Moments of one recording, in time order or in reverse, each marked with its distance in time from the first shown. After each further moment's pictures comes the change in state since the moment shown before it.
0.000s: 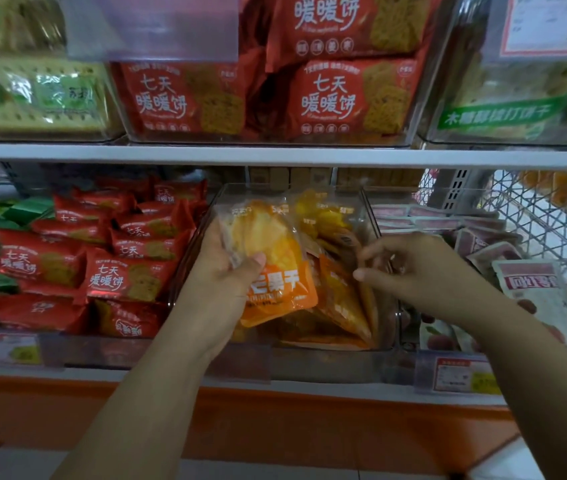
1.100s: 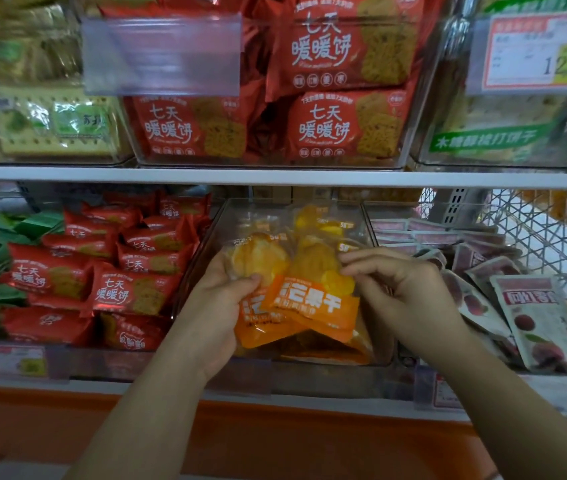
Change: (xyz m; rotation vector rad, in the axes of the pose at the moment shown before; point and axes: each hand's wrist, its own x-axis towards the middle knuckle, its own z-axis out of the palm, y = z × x) left_hand -0.003 0.006 0.003 -0.245 0.015 -0.251; right_hand -0.009 -0.011 0.029 0.317 0.341 -0.295
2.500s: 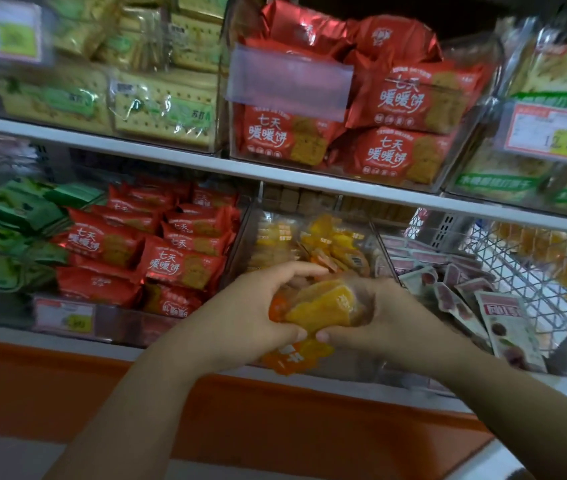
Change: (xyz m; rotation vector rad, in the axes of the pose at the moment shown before) left_hand -0.061 0.033 -0.043 0.799 -0.456 0.347; right_hand -0.007 -0.096 0.015 0.175 -0.577 0.210
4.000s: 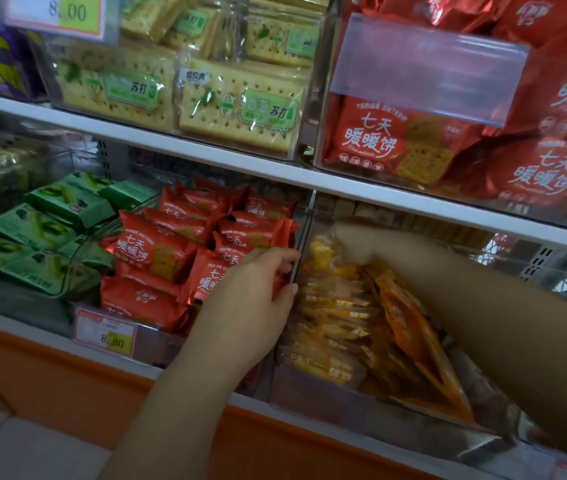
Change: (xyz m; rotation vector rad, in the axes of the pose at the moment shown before) left_hand 0.022 -0.061 -0.042 0.284 0.559 -0.168; right_hand 0.240 0.058 -0.012 -0.988 -0.255 0.203
